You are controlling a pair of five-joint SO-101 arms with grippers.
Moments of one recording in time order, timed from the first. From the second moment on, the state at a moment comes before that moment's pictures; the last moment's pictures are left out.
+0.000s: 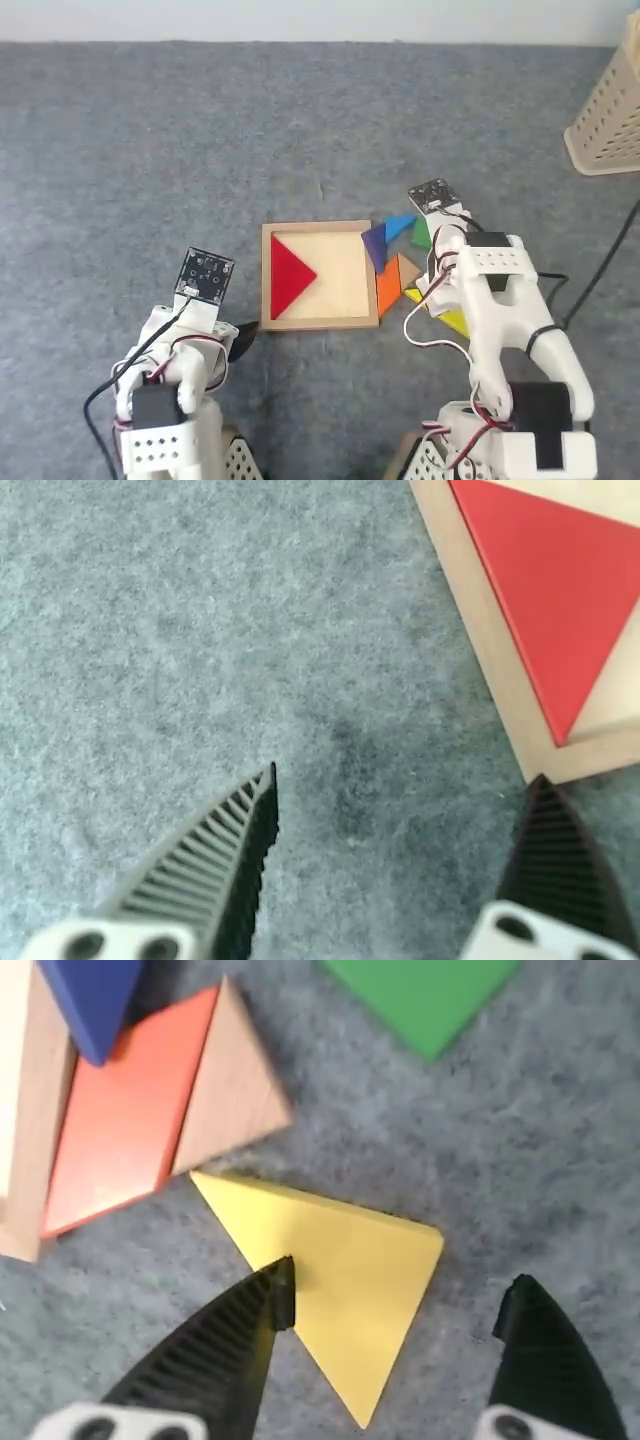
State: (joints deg) left arm -13.0 -103.6 96.8 73.1 -18.3; right arm -5.0 -10.6 46.7 57.2 21.4
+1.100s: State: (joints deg) left arm -13.0 -103.6 96.8 73.1 -18.3; right arm -5.0 -10.6 46.0 64.2 53.7
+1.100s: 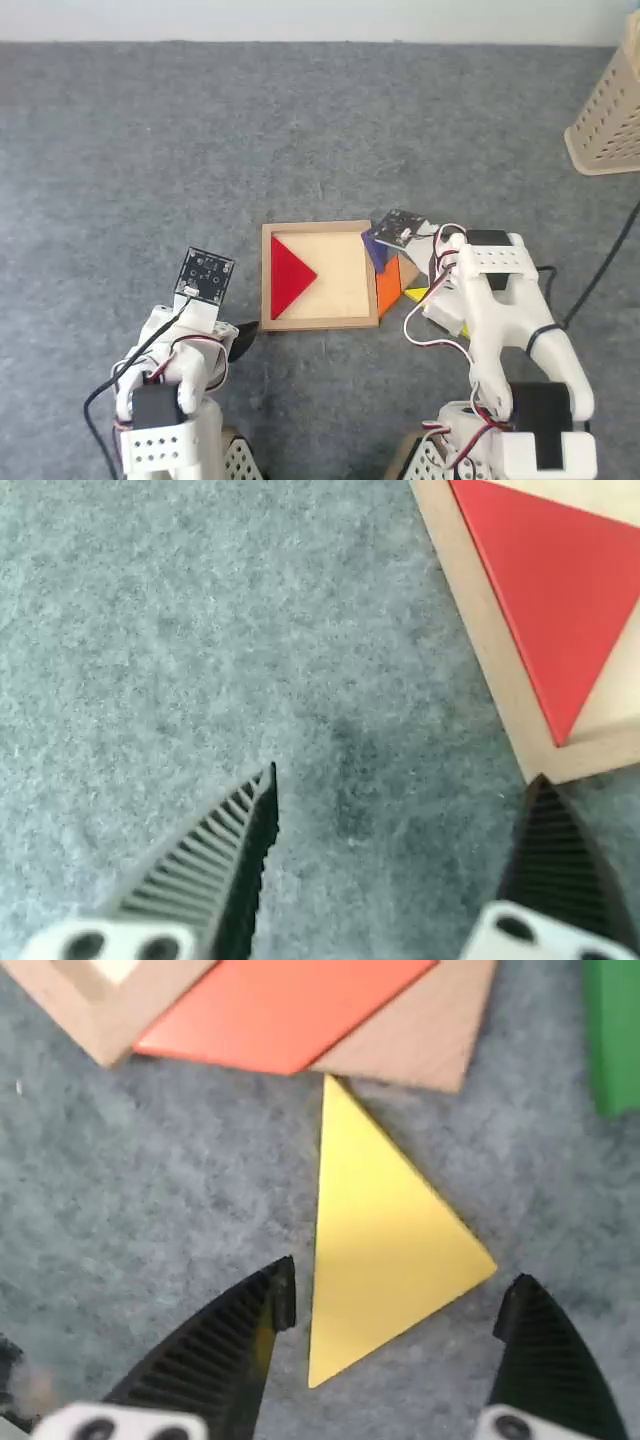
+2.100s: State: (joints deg) left arm -13.0 -103.6 96.8 73.1 -18.3; right arm -4.7 -12.5 55.0 54.2 47.6
